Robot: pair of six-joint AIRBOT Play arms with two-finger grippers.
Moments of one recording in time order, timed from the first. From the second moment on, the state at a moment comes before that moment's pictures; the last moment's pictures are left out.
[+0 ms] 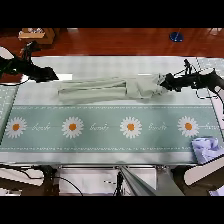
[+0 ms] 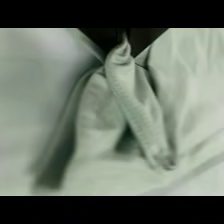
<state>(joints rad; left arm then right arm) 0.18 -1.65 1.50 1.10 -1.19 -1.19 -0.25 -1.83 1.38 -0.71 1.00 1.18</state>
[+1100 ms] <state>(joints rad) -0.50 -1.73 1.50 0.71 -1.06 -1.38 -0.26 -1.26 1.38 -1.10 1.32 1.31</state>
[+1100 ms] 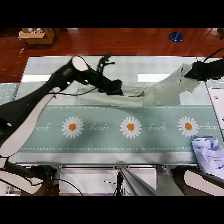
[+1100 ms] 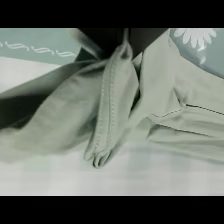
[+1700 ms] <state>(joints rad) -0.73 -1.93 1.50 0.40 -0.81 -1.39 -0.26 -1.07 1.38 -1.11 1.45 1.40</state>
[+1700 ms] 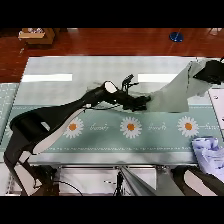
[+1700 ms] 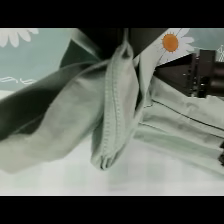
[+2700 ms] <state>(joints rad) 0.05 -1.46 1.50 0.56 -1.21 -1.25 0.31 -1.34 1.38 -1.18 0.99 1.63</state>
